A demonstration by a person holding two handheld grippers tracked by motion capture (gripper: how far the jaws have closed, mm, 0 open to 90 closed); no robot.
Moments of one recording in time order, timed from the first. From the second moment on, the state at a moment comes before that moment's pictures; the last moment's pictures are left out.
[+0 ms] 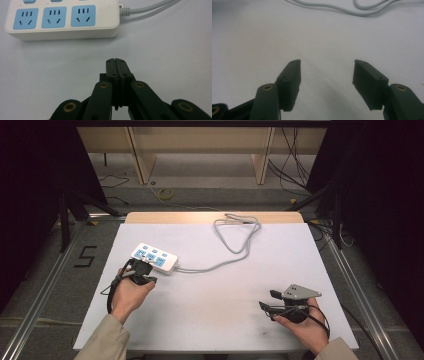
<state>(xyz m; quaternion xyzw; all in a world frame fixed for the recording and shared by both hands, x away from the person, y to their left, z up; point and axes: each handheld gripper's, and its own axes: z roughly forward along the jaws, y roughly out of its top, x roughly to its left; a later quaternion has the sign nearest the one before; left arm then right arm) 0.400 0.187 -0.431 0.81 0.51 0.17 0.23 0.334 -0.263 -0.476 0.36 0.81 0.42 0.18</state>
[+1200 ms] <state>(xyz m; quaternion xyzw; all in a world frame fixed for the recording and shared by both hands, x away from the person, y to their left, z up) 0.420 0.182 -0.426 0.80 0.52 0.16 0.23 0.334 -0.262 -0.475 0.36 0.81 0.43 0.17</state>
